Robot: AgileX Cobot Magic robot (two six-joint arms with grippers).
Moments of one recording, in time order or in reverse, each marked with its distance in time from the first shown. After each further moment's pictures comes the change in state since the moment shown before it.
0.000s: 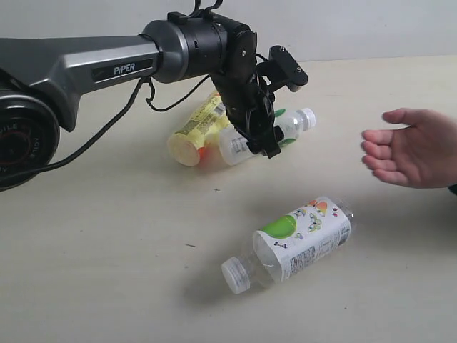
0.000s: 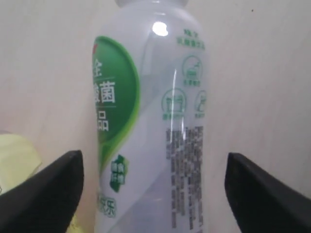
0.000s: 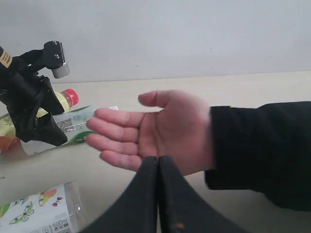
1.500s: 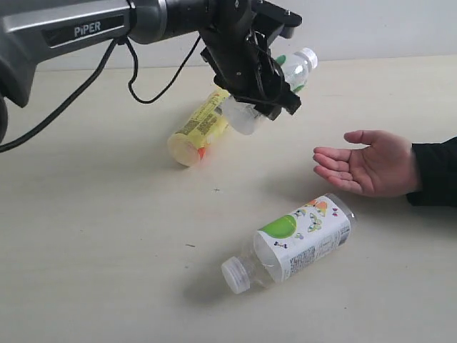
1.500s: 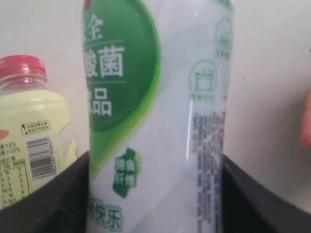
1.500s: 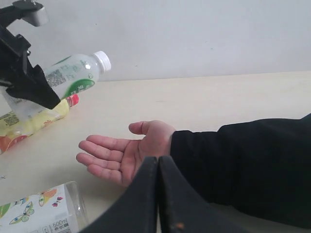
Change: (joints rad) left arm -0.011 -0.125 0.000 0.000 0.074 -0.402; right arm 0.000 0.000 0.000 0.000 0.000 0.000
